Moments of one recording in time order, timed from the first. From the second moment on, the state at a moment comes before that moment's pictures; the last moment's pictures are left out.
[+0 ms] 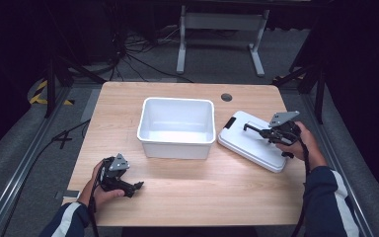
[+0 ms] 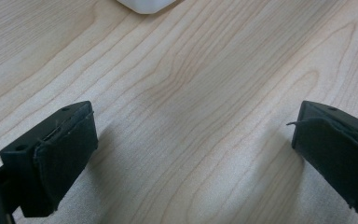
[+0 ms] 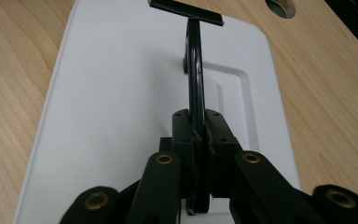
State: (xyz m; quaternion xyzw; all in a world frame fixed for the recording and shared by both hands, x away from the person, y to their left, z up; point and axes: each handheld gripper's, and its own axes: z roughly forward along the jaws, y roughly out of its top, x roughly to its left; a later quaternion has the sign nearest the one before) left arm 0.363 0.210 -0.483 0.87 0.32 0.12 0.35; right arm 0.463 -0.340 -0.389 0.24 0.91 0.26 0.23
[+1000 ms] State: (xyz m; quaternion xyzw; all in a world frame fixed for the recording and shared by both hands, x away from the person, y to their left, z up) left arm 0.362 0.210 -0.483 0.87 0.32 0.12 0.35; right arm 0.454 -0.329 -0.385 0.27 0.90 0.26 0.20
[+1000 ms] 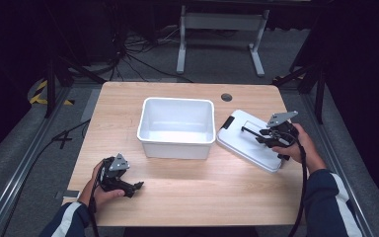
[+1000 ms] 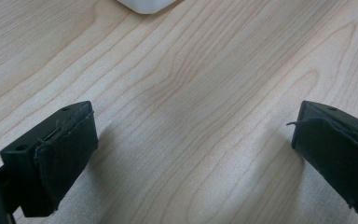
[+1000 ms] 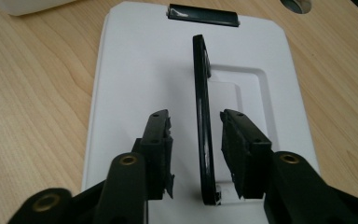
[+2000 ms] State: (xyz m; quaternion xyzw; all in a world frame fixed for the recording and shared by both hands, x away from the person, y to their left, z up) left arm 0.370 0.210 -0.483 0.88 0.30 0.11 0.36; right arm 0.379 -0.339 -0.369 0.29 0.89 0.29 0.21
